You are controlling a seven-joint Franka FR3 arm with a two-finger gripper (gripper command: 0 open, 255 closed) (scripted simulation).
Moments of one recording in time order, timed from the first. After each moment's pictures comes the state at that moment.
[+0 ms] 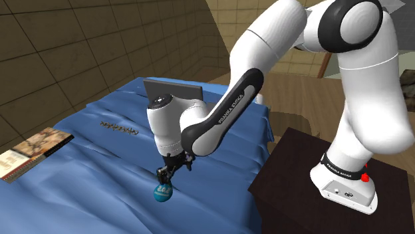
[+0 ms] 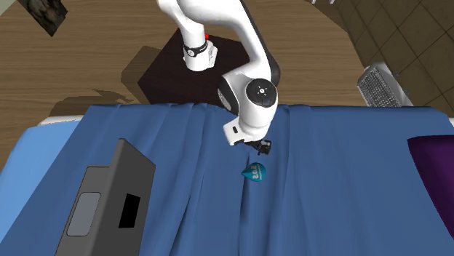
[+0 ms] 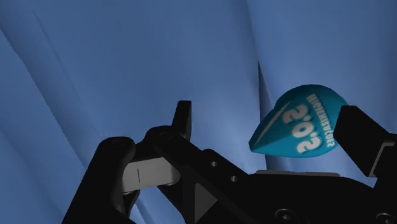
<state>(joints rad) 0.30 0.48 0.46 -1.93 -0.28 2.35 1.01</state>
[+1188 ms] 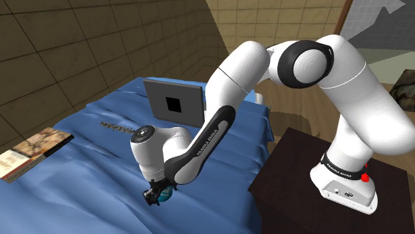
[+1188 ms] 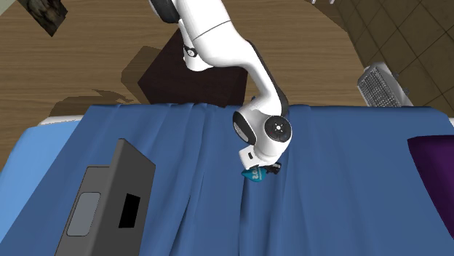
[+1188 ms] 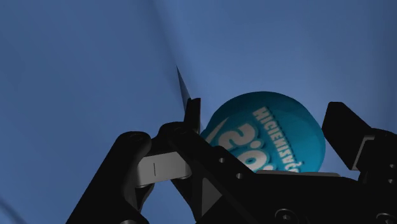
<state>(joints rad) 0.45 0.80 0.38 -1.63 -0.38 2.36 1.08</state>
